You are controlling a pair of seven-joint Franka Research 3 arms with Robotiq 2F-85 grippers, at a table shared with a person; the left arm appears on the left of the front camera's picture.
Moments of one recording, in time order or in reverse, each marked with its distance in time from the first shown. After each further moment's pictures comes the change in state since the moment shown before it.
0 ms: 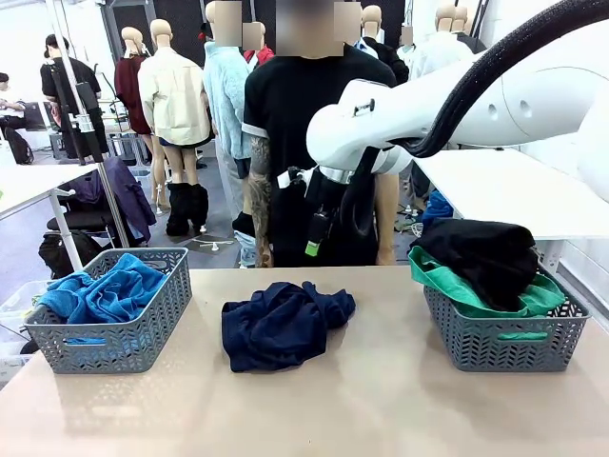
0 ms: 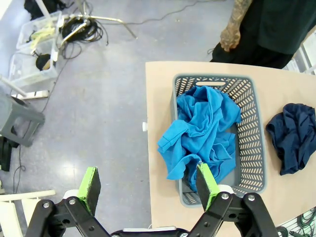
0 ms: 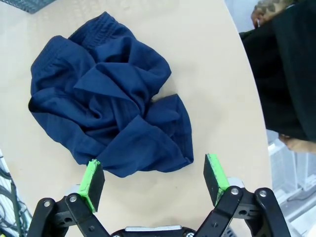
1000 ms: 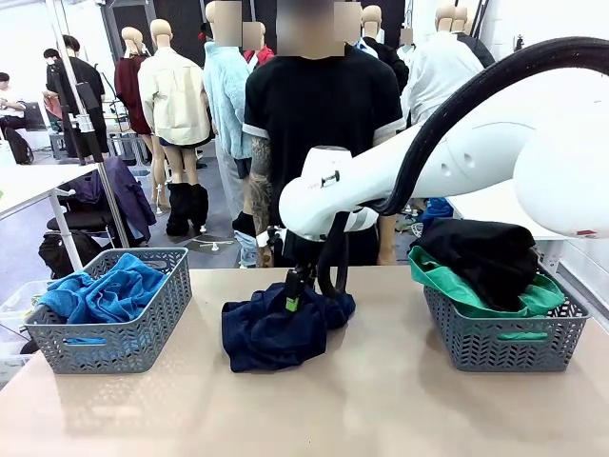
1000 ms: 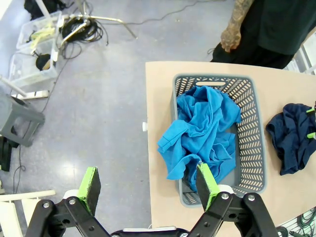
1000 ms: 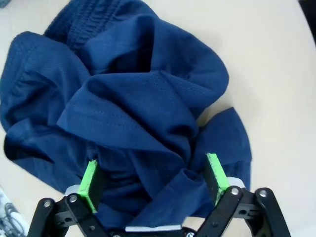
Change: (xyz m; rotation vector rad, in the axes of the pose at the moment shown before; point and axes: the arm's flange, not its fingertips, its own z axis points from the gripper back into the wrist) left arm 0.000 0.000 0.000 0.000 0.000 0.000; right arm 0.009 0.036 -0.127 0.054 0.129 -0.120
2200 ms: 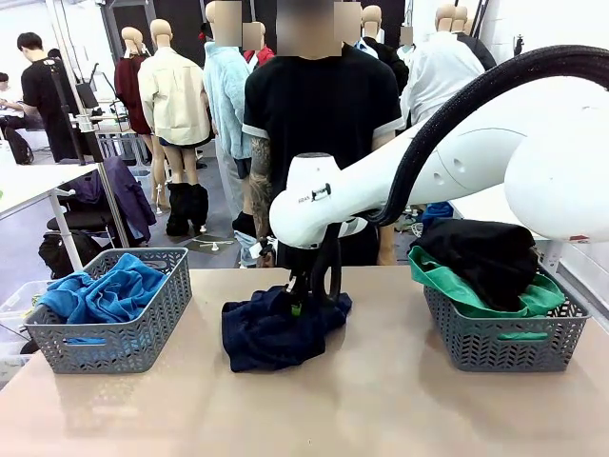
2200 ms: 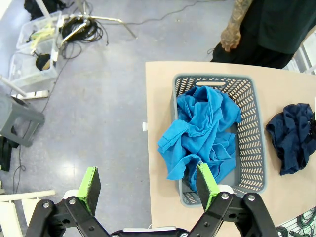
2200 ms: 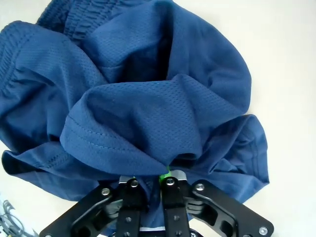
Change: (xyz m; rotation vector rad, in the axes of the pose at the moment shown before) left arm 0.000 0.000 0.000 0.000 0.000 0.000; right arm 0.007 0.017 -0.011 -0.033 0.077 0.006
